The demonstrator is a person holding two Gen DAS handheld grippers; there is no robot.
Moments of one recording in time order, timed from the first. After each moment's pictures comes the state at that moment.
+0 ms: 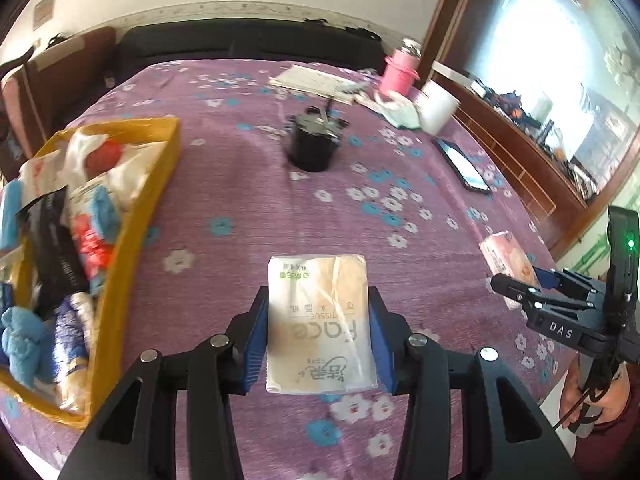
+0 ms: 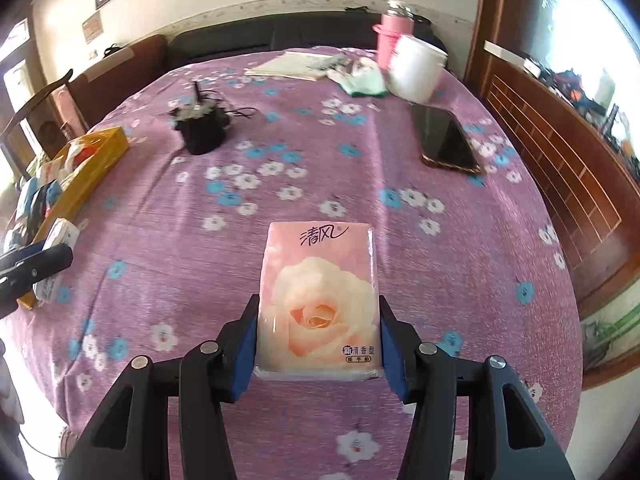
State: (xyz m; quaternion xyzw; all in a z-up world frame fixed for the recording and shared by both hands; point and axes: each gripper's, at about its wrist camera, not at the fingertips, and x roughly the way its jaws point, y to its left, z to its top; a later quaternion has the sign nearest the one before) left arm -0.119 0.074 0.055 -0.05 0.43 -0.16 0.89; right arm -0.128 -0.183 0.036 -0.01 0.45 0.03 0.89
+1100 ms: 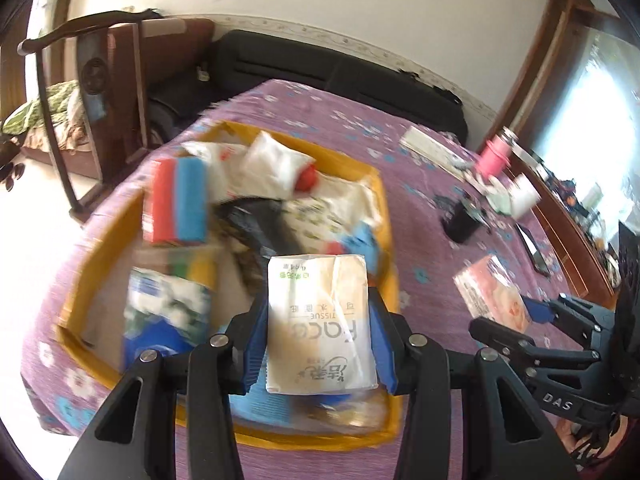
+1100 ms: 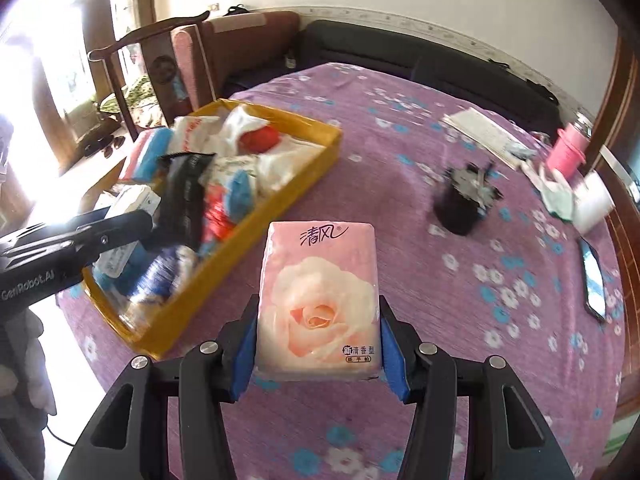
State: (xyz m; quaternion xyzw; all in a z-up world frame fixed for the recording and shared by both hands) left arm -0.126 0.271 0.072 -0.14 0.38 -0.04 0.91; right arm -0.096 0.067 0.067 -0.11 0.42 0.20 0.88
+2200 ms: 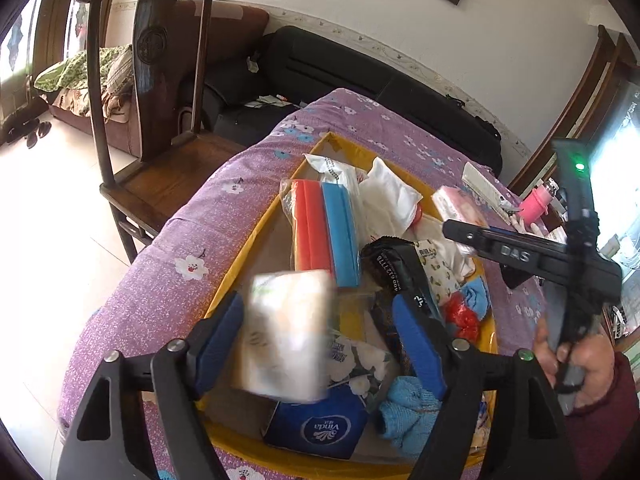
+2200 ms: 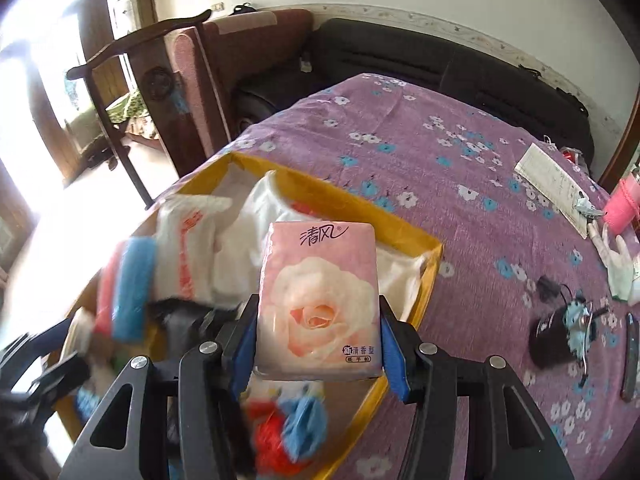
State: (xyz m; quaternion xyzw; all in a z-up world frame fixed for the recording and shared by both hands) left arm -0.114 0.374 0.056 -0.20 0.38 0.00 0.91; right arm 0.049 0.190 0.059 -0.10 0.43 0.20 0.87
